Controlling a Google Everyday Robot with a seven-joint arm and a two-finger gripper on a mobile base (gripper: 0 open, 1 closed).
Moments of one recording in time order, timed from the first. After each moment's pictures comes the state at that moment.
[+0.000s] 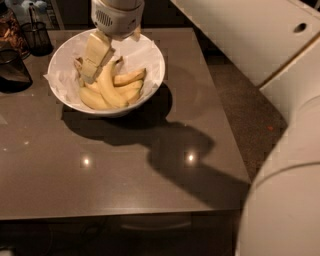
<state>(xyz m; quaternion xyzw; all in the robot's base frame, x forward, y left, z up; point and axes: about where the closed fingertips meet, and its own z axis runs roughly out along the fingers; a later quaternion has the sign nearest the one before) 0.606 0.097 0.974 -0.50 0.84 0.05 0.19</state>
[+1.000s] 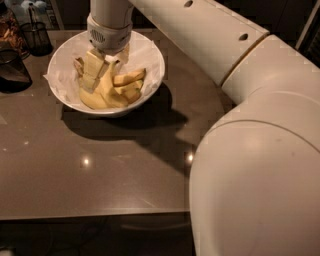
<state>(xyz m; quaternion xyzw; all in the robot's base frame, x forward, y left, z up) 0.633 0.126 0.922 -0.51 0.84 0.07 0.14</state>
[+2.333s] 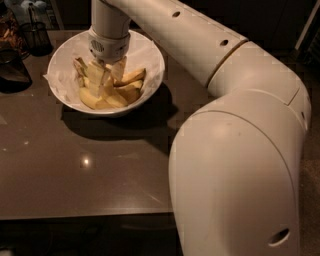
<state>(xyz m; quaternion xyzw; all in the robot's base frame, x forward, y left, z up) 0.642 0.134 0.885 -0.50 0.85 0.09 0.10</state>
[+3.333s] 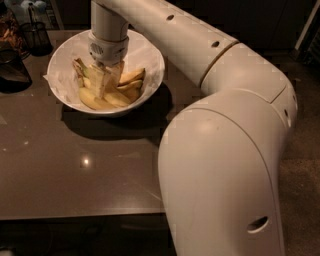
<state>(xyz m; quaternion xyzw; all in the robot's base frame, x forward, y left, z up) 0.648 0.138 0.873 -0.50 0.86 0.09 0.08</state>
